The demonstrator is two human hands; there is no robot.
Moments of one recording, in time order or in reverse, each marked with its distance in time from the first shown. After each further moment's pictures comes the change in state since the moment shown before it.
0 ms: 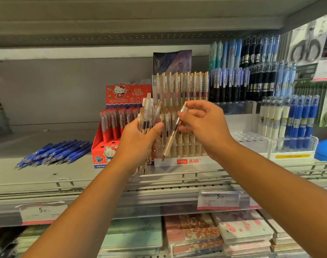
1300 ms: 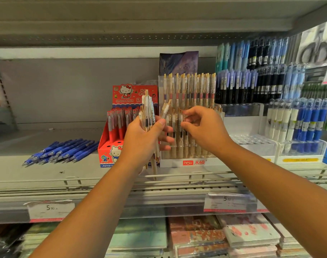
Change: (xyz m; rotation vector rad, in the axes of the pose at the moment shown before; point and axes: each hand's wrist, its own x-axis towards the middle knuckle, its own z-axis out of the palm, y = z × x) left_hand -0.003 0.009 0.000 -0.232 -0.013 -0.031; right_hand 0.019 0.020 0.000 -0.665 -0.074 -0.272
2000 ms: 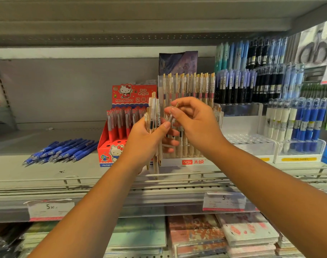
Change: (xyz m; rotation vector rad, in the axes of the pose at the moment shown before) left_hand -0.002 -0.001 0.000 -0.017 -0.128 -0.022; right_hand -0.013 -0.036 0.005 0.524 -0.019 -0.008
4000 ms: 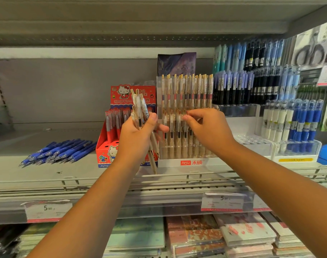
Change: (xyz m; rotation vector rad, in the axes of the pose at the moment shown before) left_hand 0.001 0.004 -0.003 0.063 0.203 0.064; right_hand 0.011 0.025 -0.033 -0.728 0.051 -0.104
